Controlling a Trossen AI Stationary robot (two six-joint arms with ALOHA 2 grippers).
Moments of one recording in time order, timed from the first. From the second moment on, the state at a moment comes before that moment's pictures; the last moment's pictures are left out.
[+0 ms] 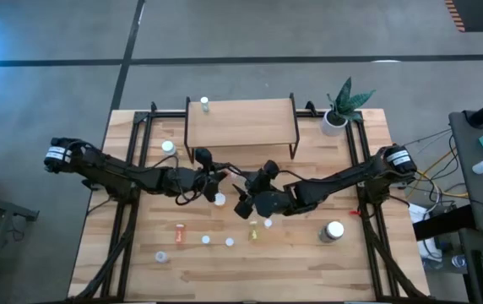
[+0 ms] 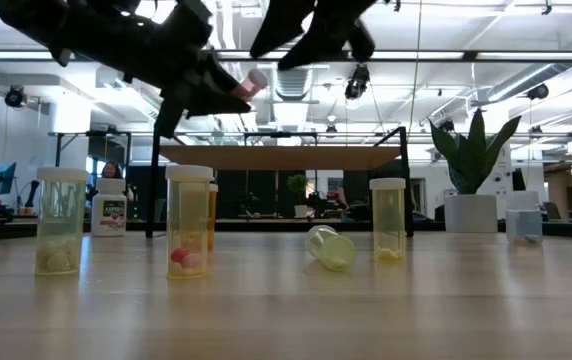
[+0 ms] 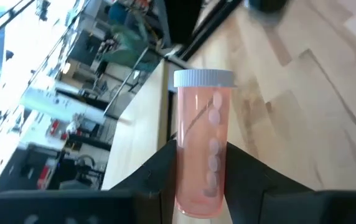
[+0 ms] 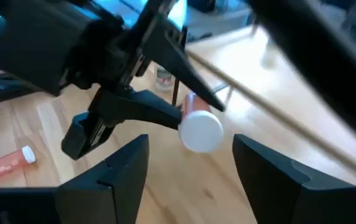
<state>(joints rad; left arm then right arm) -0.13 1.30 0.58 0.46 -0.58 0.81 0.28 1.77 1.32 -0.13 0.79 0.37</state>
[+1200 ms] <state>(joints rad) 0.13 0.96 0.48 0.66 -0.32 0.16 0.29 1.48 0.79 0.77 0.62 -0.11</state>
